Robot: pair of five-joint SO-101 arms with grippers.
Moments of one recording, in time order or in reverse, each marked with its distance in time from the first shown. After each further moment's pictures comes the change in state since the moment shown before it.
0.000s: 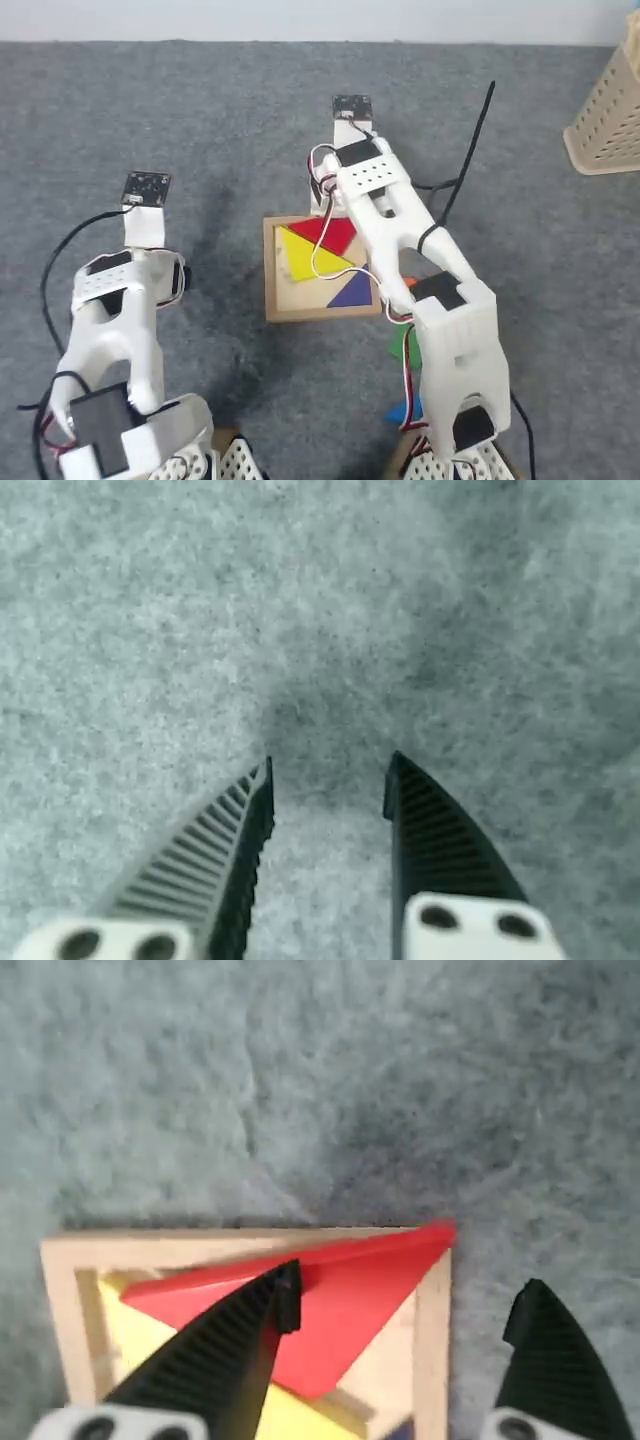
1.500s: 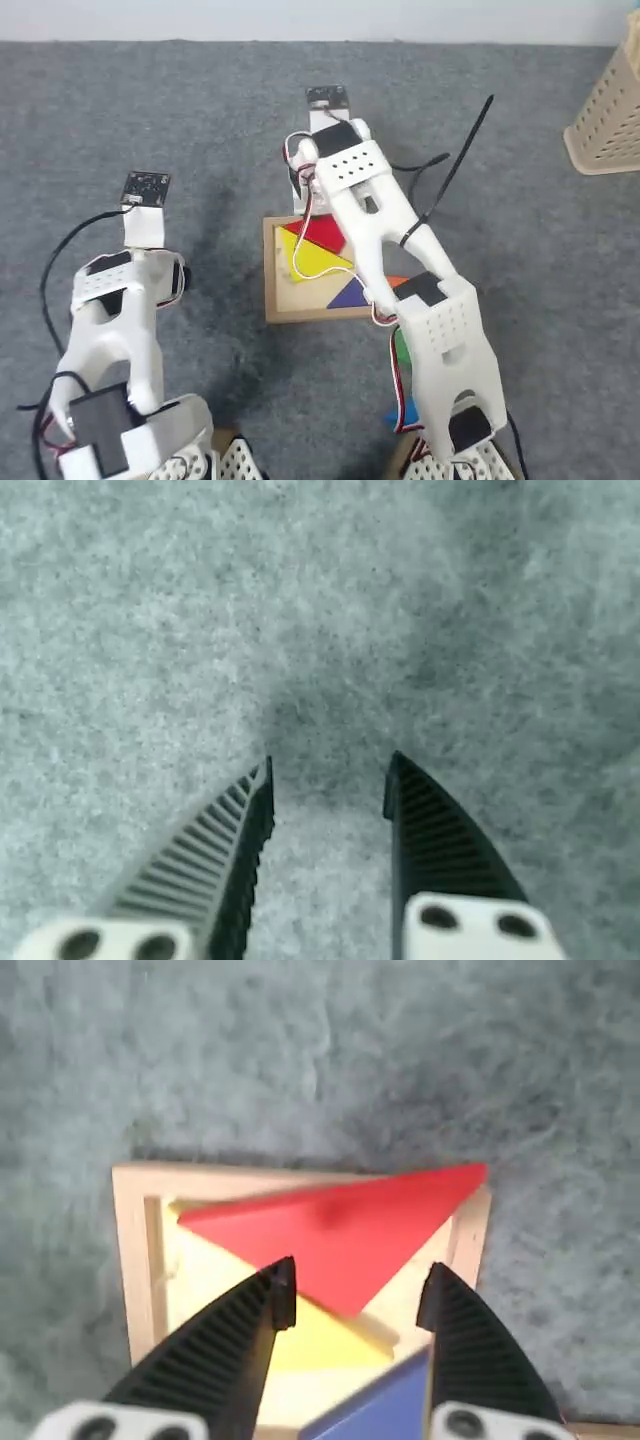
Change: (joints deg) left arm 0.0 0.0 0.0 0.0 0.0; right arm -4.3 2.9 -17.1 18.2 3.3
